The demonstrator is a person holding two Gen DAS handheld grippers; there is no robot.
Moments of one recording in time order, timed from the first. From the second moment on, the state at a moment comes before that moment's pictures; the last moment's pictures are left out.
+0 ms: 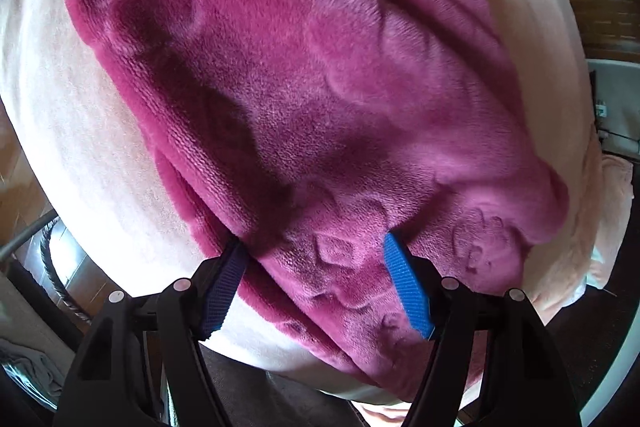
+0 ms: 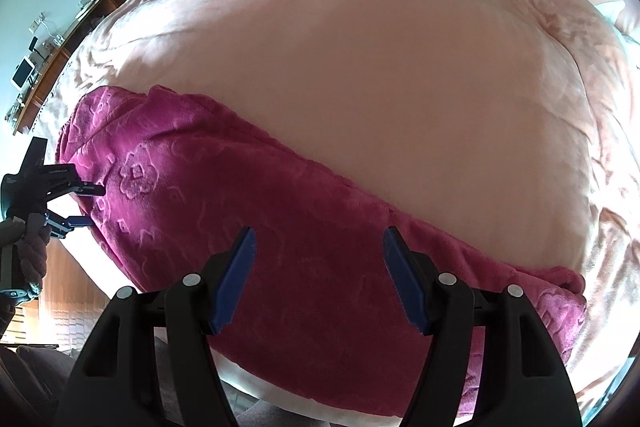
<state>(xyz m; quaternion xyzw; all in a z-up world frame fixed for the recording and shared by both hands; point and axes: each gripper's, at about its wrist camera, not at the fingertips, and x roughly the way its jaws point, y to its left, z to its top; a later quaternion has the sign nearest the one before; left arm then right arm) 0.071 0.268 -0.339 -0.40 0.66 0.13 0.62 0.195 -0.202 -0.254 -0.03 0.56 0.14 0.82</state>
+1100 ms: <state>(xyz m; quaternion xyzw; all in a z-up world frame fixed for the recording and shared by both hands) 0.063 0.258 -0.311 -0.16 0.68 0.14 0.71 0.226 -0.142 -0.262 -0.03 0.58 0.17 0.80</state>
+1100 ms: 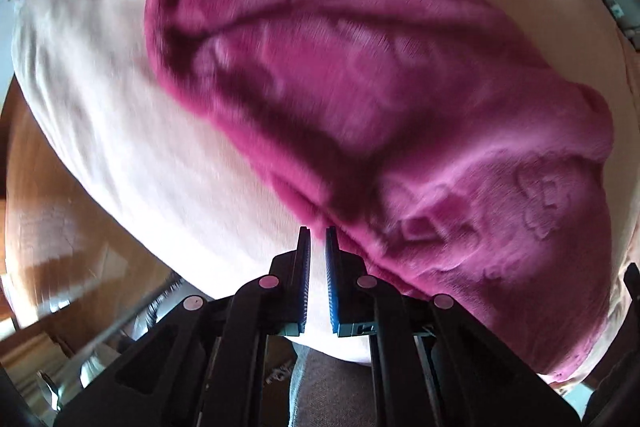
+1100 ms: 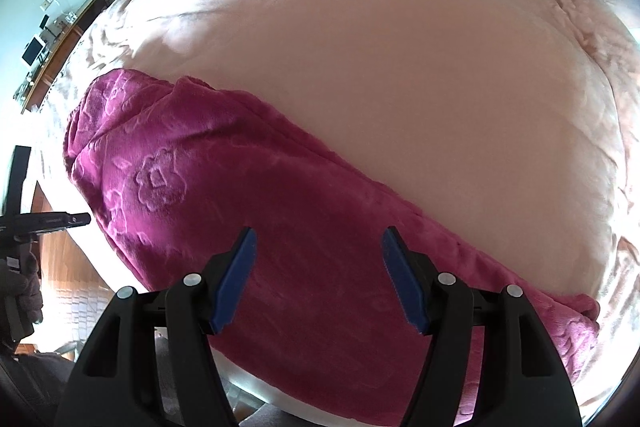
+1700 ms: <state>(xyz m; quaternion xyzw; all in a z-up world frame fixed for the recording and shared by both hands) 0.187 0.309 -0.260 -0.08 0.61 0.11 0.78 0.344 -0.051 -0.274 0.08 0.61 0.19 0.76</state>
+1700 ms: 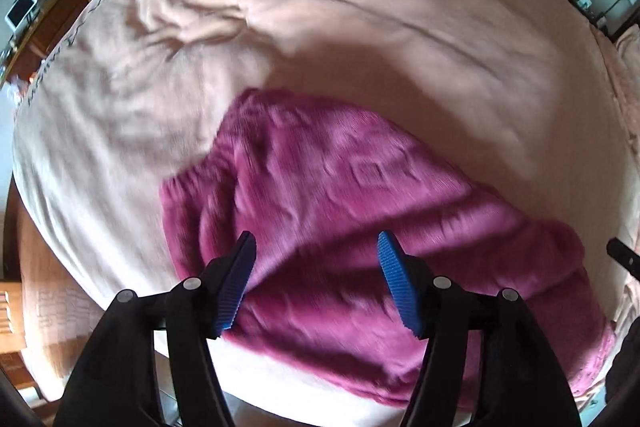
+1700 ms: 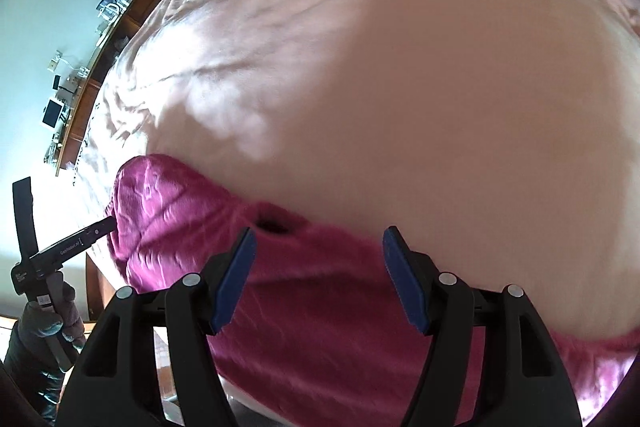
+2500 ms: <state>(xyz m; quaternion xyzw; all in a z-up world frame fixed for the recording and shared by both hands) 0.238 0.358 -0.334 -0.08 0.67 0.09 0.73 0.356 -0.004 -0.351 0.22 0.70 0.26 0.63</state>
